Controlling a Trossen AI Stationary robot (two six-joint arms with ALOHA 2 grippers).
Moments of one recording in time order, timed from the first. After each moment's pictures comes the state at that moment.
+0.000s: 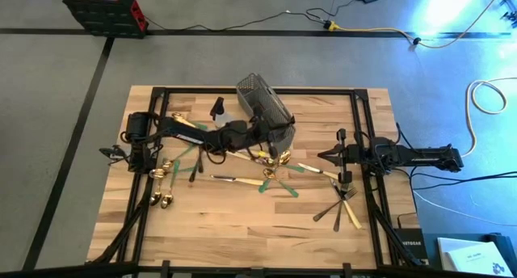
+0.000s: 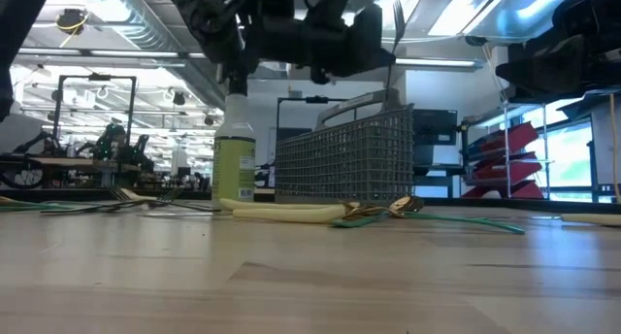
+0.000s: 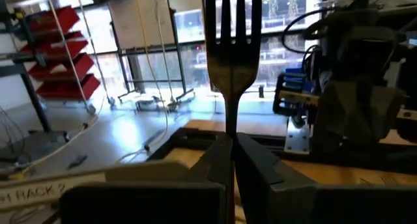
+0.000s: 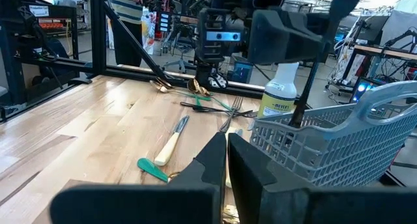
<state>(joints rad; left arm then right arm) 0.09 1.90 1.08 0.88 -0.30 0.12 0.03 0.04 0.01 0.01 0.01 -0.14</state>
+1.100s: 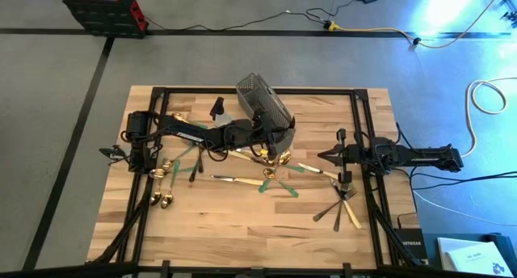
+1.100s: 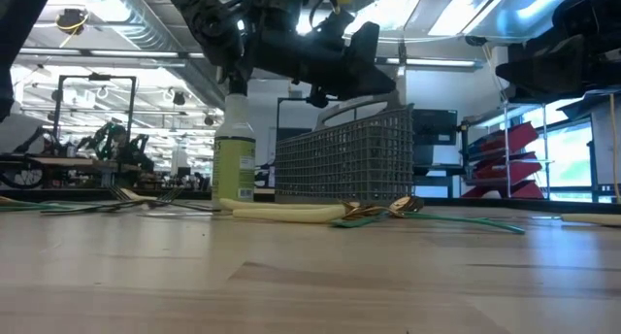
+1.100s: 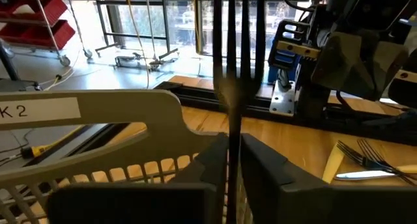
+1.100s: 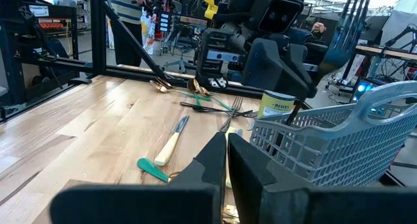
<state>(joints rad) 0.11 1.90 1.08 0.71 -0.23 -0.03 0.03 0.04 0.01 0.01 0.01 -0.14</state>
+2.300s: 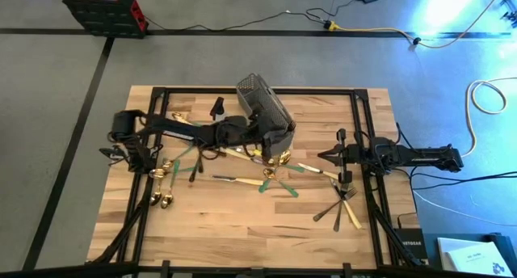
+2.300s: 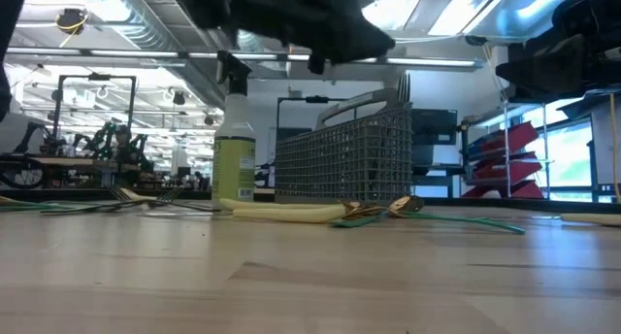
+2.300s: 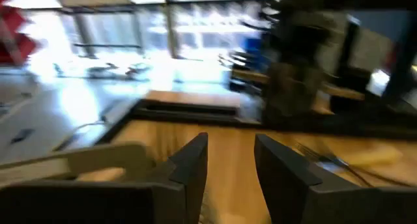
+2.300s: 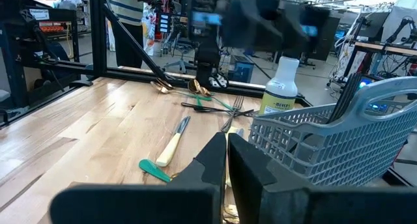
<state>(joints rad) 0.06 1.73 1.09 0.52 -0.12 0.05 0.03 0.04 0.01 0.01 0.01 -0.12</state>
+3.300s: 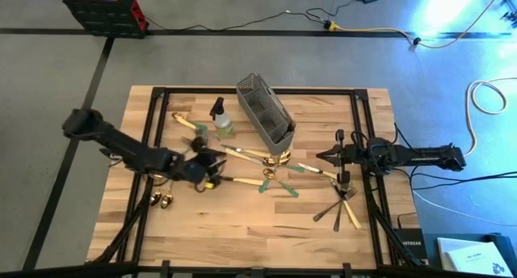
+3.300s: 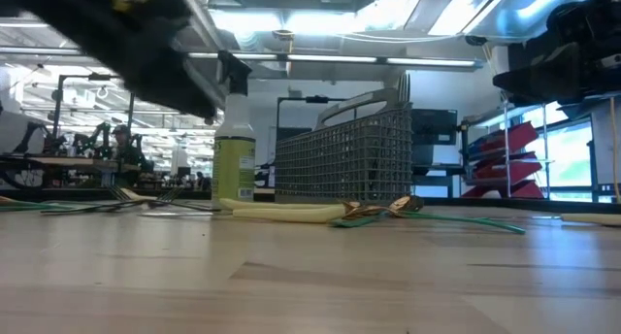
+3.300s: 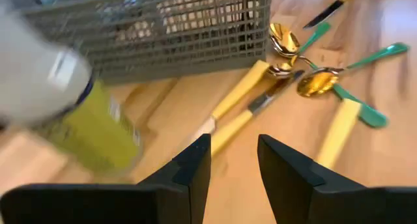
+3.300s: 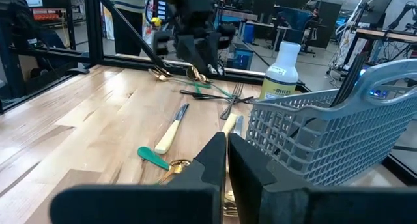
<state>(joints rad) -0.38 1.19 0.52 -0.07 -0.82 -0.49 0.03 0.10 0.01 0.01 0.02 -0.11</state>
